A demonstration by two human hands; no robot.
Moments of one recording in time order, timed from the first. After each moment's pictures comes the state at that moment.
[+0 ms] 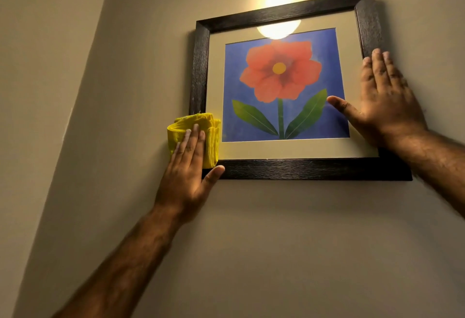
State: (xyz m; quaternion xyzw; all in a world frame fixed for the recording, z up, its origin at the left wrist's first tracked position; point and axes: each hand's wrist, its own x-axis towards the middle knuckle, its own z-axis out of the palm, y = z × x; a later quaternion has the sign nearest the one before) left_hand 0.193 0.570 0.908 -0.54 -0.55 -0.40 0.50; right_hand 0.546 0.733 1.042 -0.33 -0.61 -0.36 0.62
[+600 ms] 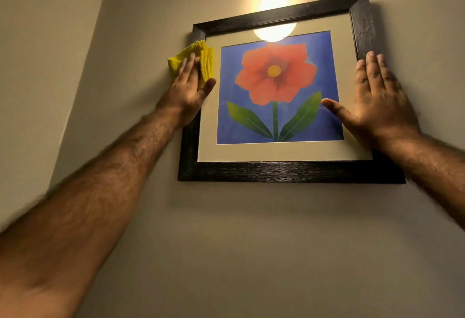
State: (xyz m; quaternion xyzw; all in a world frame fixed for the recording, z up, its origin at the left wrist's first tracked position) left_hand 0.183 0.563 1.095 -0.55 -0.56 -0.42 0.46; right_hand 0.541 0.732 1.038 -0.33 -0.61 -0.35 0.63
